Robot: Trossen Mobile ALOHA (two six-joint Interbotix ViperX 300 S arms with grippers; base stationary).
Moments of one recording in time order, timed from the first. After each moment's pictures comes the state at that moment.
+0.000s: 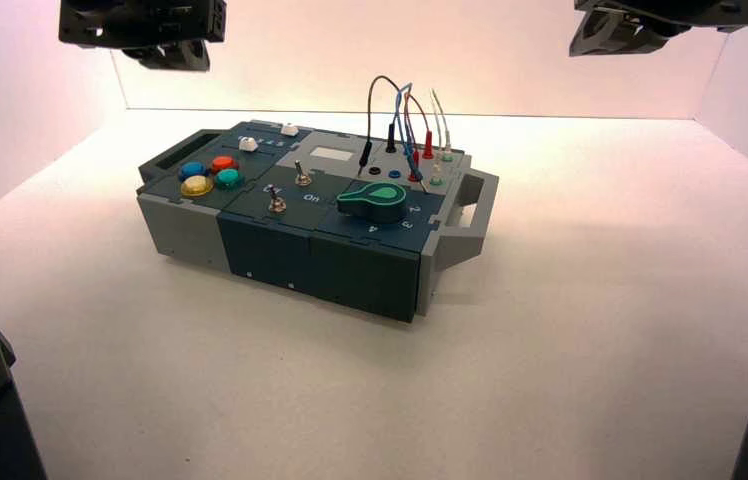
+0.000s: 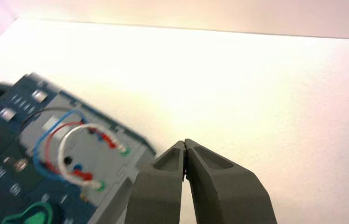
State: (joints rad) left arm -0.28 -0.18 0.96 -0.22 -0.09 0.10; right arm 0.32 -0.48 1.10 0.53 0.01 -0.36
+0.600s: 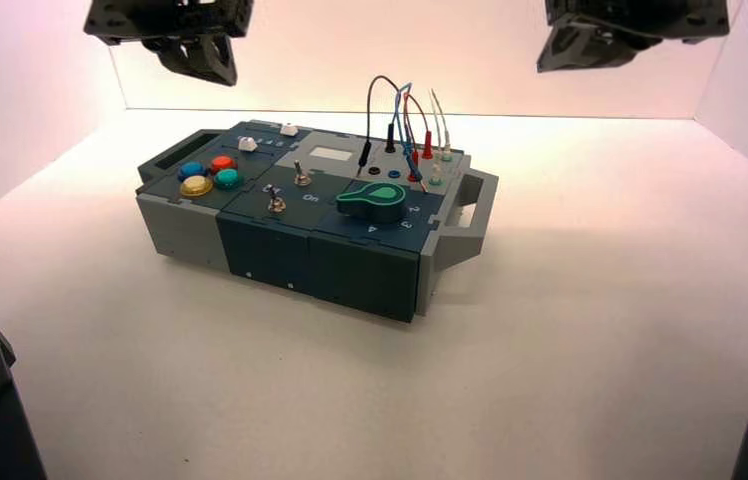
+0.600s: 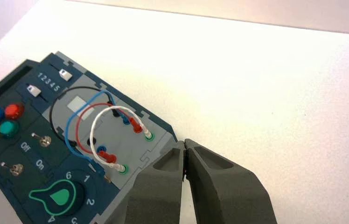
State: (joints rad) left arm -0.37 -0.19 0.89 -0.22 0.18 0.10; right arm 0.40 -0.44 1.10 0.53 0.02 -0.36
